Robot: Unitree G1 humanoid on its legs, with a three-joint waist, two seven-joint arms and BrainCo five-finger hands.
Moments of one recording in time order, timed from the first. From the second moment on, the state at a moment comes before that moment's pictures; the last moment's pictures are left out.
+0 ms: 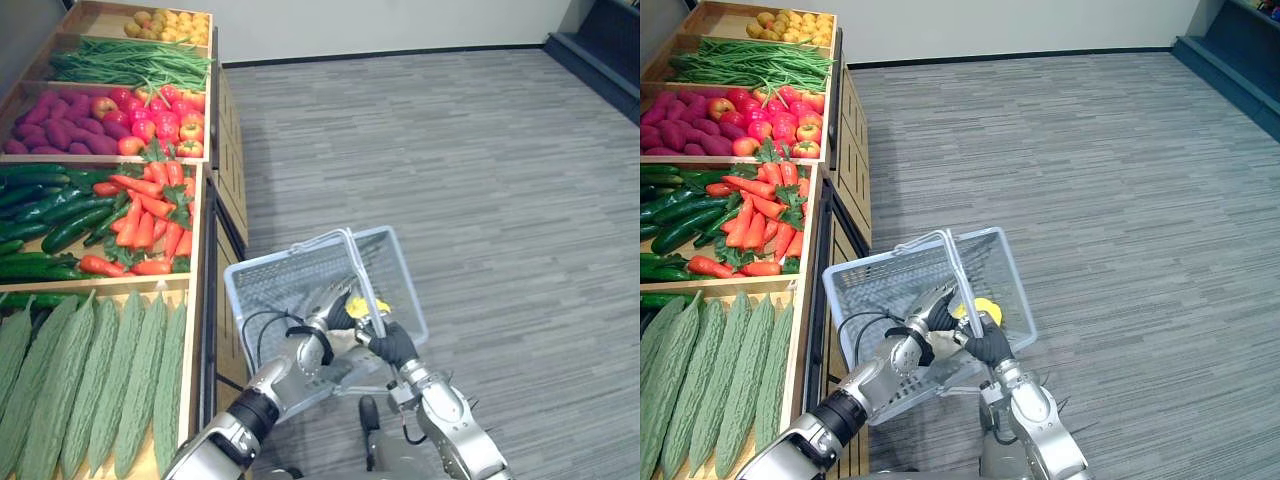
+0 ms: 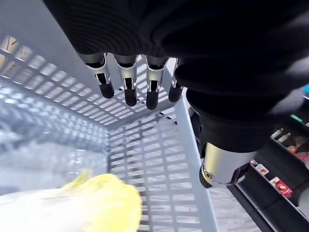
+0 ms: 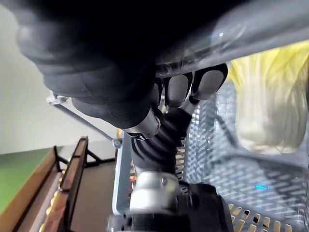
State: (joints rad) left arm -0.21 0.08 -0.51 0.40 0.67 -0.03 0.18; right arm 0.22 -0.12 0.23 -0.06 0.02 -0.03 0.00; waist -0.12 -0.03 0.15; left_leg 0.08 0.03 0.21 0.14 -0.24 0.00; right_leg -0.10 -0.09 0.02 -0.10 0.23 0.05
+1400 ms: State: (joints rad) left arm 0.30 0.01 -0.03 -0.13 0.03 -0.10 0.22; right arm 0.33 -0.03 -0.23 0.02 -0.05 0.01 -0.11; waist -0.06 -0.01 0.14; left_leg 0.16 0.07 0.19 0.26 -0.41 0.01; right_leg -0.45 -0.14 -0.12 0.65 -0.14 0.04
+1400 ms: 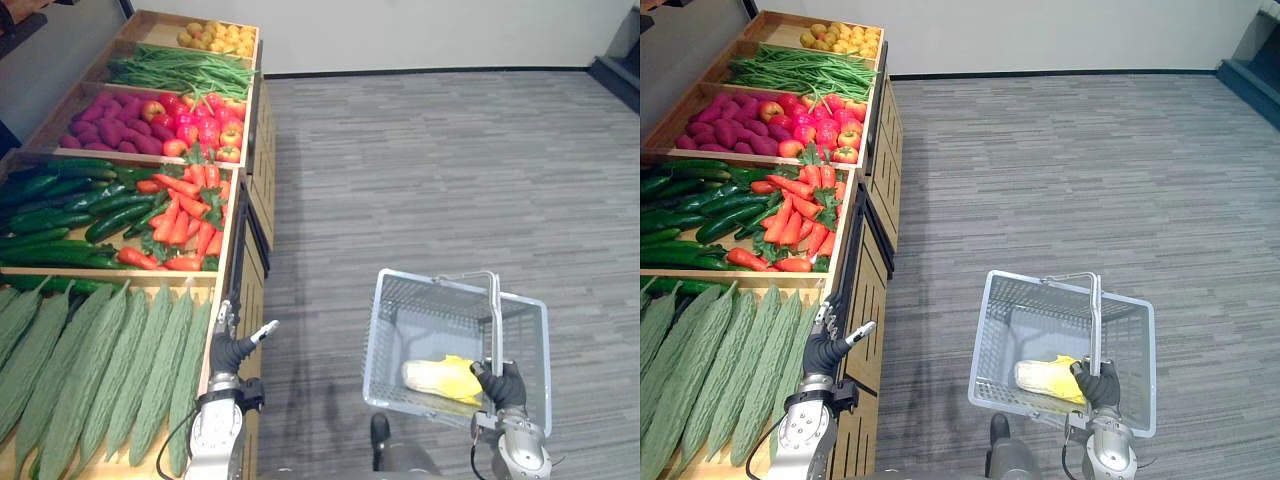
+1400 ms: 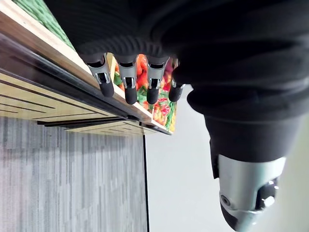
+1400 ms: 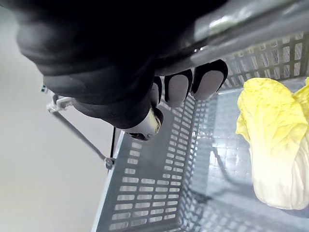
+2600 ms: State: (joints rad) left arm 0.21 -0.02 -0.08 -0.22 0.10 -0.13 0.28; right arm 0.33 -0.08 -0.37 0.18 -0.05 0.04 -0.15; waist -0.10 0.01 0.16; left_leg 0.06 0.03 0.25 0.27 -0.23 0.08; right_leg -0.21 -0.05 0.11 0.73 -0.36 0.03
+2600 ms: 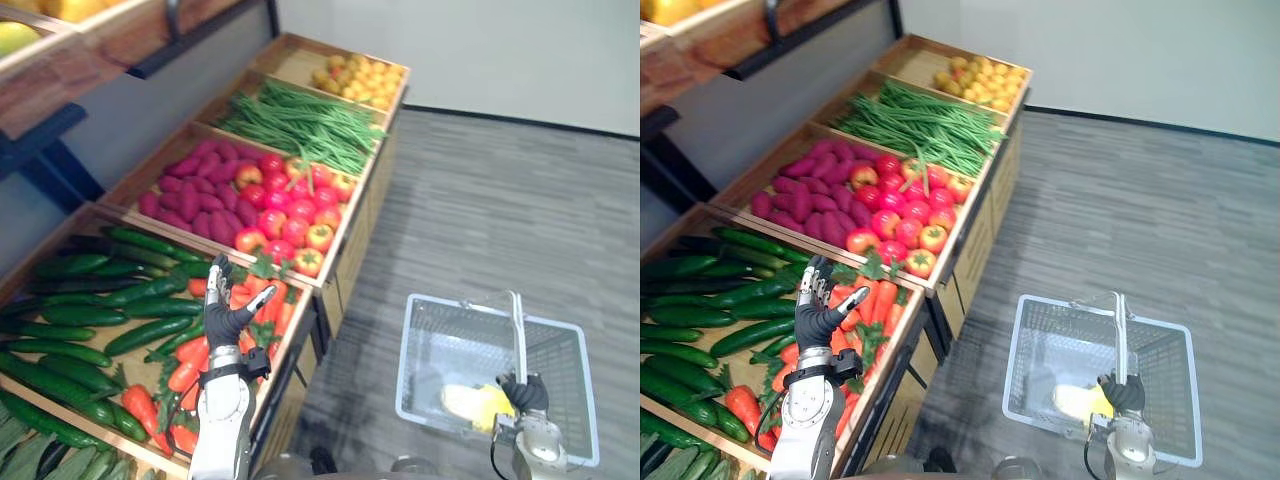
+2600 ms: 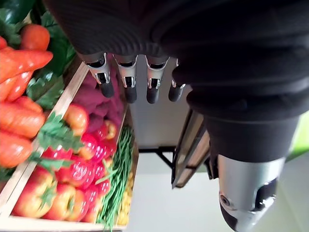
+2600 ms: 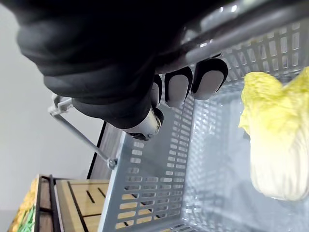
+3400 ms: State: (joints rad) left arm 0.14 0.11 -0.02 -0.21 0.30 -0.08 0.24; right arm 0.45 -0.03 -0.45 0.34 0.11 0.01 -0.15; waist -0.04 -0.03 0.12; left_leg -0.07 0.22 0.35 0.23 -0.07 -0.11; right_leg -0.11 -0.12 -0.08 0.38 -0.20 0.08
